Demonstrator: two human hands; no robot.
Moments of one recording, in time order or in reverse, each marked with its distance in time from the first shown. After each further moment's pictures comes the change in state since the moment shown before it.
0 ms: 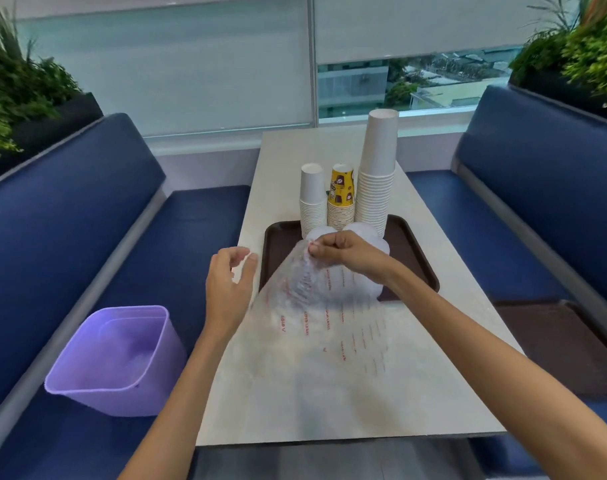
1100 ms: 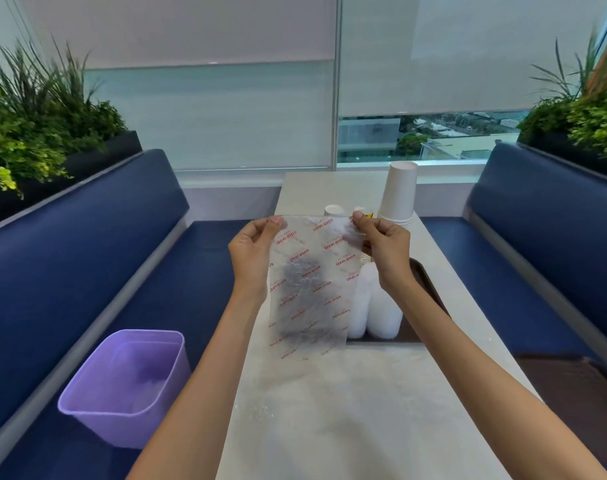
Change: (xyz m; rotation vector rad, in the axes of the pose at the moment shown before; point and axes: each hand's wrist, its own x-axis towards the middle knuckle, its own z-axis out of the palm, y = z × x) left_hand 0.053 0.078 -0.010 -0.697 0.098 -0.101; right_hand 0.012 -0.061 0.008 0.459 0.720 -0.257
